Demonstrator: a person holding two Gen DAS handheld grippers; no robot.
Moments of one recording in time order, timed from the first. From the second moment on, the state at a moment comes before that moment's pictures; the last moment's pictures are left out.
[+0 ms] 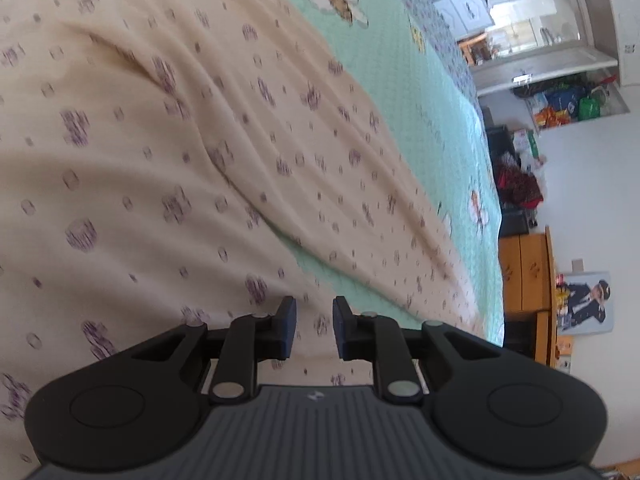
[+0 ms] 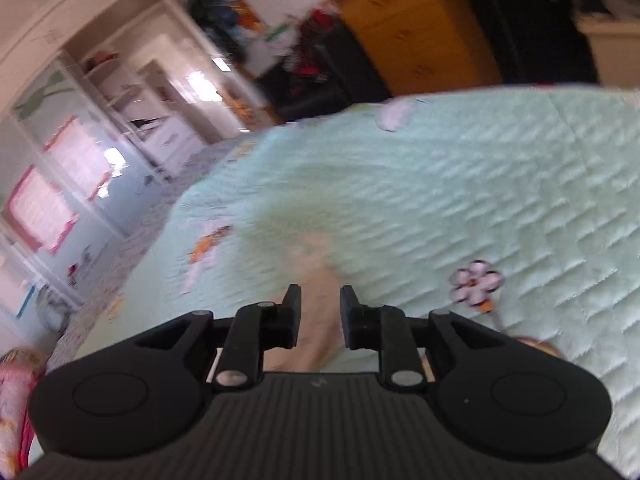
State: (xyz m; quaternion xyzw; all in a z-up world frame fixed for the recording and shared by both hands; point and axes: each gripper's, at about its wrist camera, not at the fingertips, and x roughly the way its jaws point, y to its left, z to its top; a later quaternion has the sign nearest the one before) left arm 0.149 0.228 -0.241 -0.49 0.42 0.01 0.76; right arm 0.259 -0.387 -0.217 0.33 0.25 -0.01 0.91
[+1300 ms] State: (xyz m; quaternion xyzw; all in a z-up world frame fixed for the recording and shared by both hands) left arm -0.182 0.422 -0.215 -0.61 0.21 0.27 0.71; right arm 0.010 0.020 -0.238 0.33 0.54 0.42 0.65
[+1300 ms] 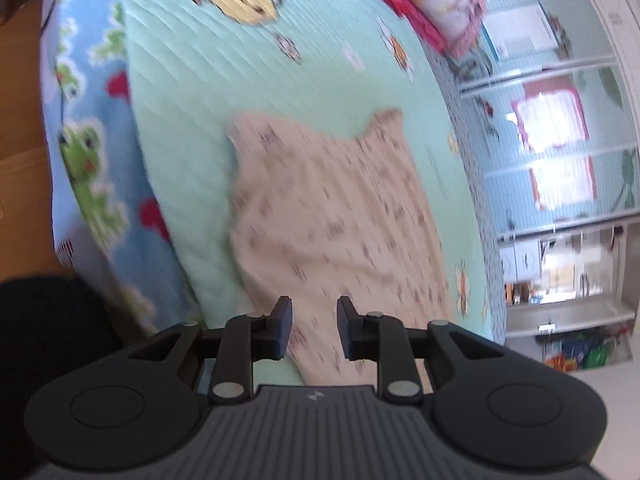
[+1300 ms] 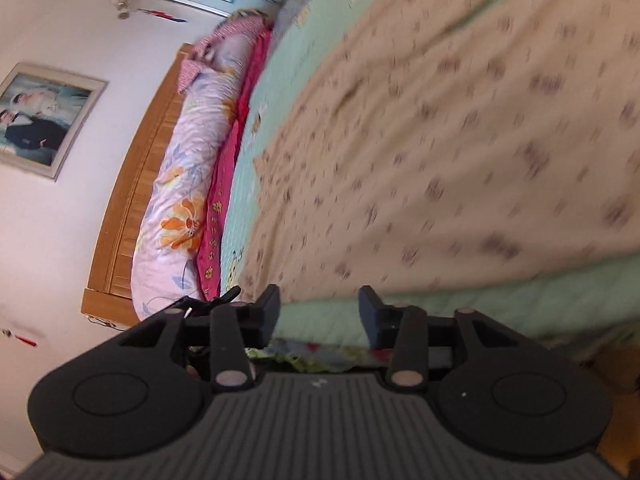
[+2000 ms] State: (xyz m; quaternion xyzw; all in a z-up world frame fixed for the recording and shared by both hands) left arm -0.206 0.485 -0.239 -0.65 0.18 0.29 0.68; right arm -0.003 0.112 -0.276 0.40 0.58 0.35 0.62
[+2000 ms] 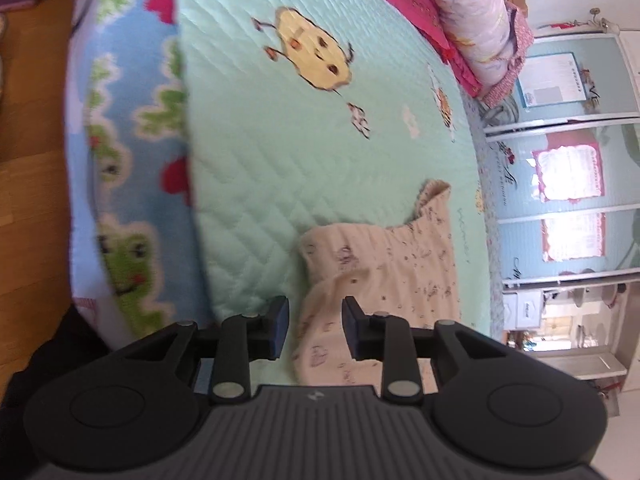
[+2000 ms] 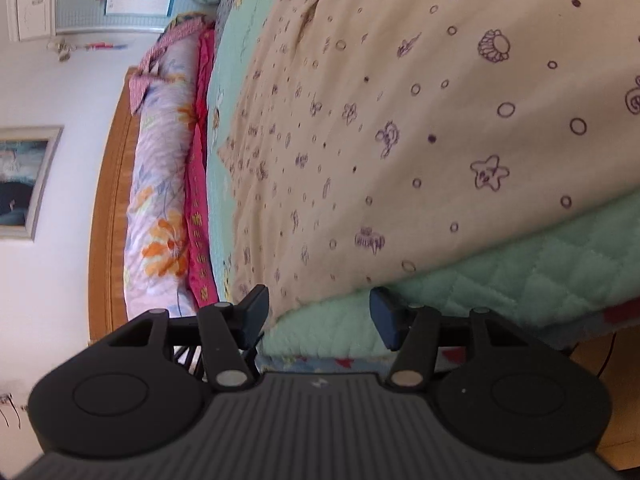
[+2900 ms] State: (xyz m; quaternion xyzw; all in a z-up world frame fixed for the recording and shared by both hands) left arm -0.231 0.505 -0.248 -0.65 0.15 0.29 0.68; right arm -0.029 0.124 -0.260 0.32 0.57 0.40 0.65
